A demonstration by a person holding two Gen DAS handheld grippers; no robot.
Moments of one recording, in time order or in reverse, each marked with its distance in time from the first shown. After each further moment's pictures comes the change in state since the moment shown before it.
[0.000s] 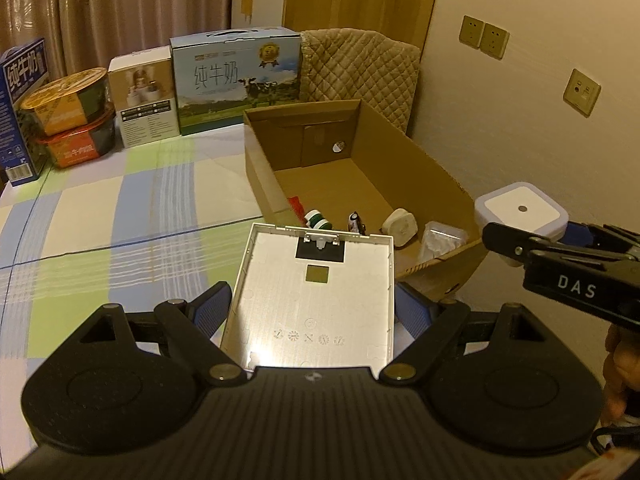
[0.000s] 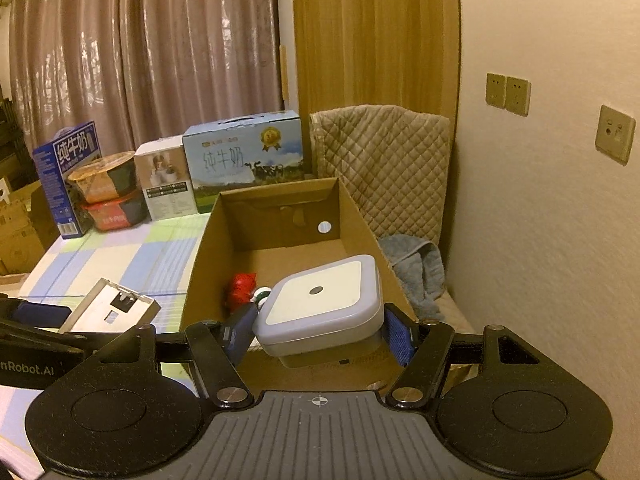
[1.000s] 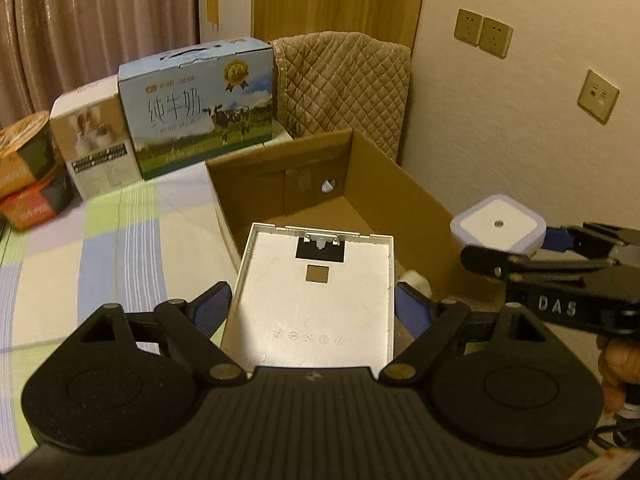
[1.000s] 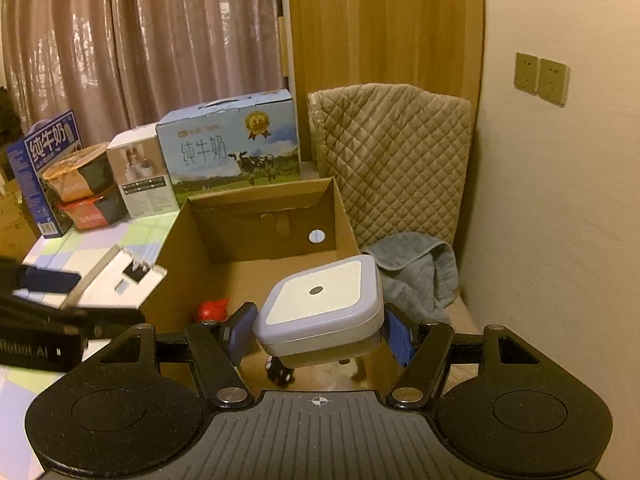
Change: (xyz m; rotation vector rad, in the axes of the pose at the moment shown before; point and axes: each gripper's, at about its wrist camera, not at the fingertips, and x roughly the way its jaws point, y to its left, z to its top) left arm 0.092 -0.004 0.093 0.083 0.006 -0.027; right arm 0.105 -0.037 0.059 -0.013 0.089 0.037
